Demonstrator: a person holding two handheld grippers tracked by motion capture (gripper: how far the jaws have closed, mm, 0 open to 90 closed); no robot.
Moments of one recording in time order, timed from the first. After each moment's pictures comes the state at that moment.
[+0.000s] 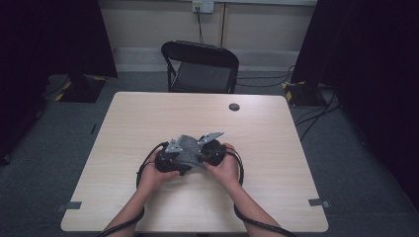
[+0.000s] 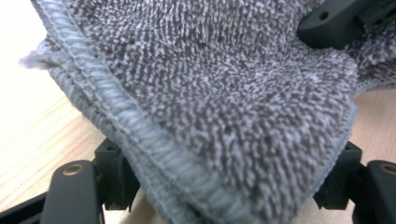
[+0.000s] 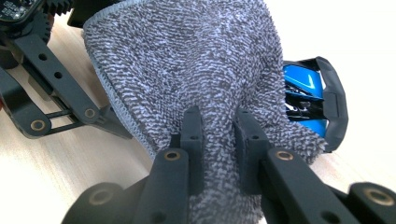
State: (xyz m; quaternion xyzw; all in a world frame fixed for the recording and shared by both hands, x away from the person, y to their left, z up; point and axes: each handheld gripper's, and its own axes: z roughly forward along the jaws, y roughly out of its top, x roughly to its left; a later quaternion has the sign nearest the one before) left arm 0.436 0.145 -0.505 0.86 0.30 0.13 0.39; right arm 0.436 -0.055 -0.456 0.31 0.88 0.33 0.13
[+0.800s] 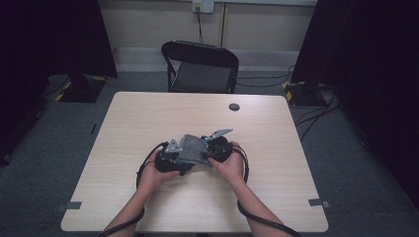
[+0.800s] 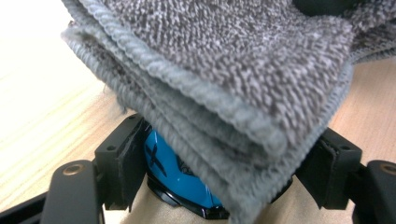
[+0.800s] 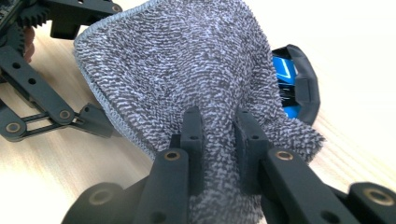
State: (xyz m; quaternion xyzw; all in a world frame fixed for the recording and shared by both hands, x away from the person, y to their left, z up) left arm 0.436 0.144 -0.505 0.86 0.30 0.12 0.39; right arm 0.446 -0.074 -0.456 0.34 0.87 0.34 0.11
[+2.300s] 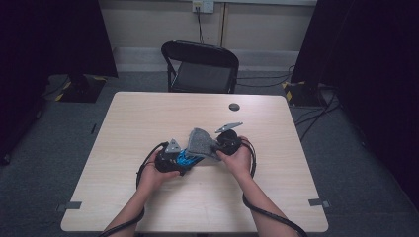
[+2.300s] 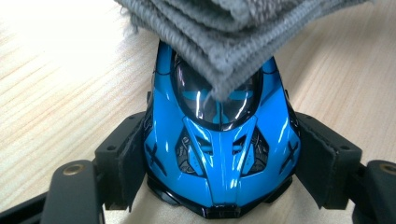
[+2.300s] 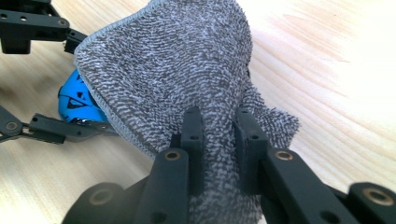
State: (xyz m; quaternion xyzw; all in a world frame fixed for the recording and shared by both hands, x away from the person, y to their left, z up) left arm 0.436 0.144 -0.505 0.86 0.30 0.12 0.39; right arm 0.463 -0.099 -0.447 0.38 0.85 0.34 0.12
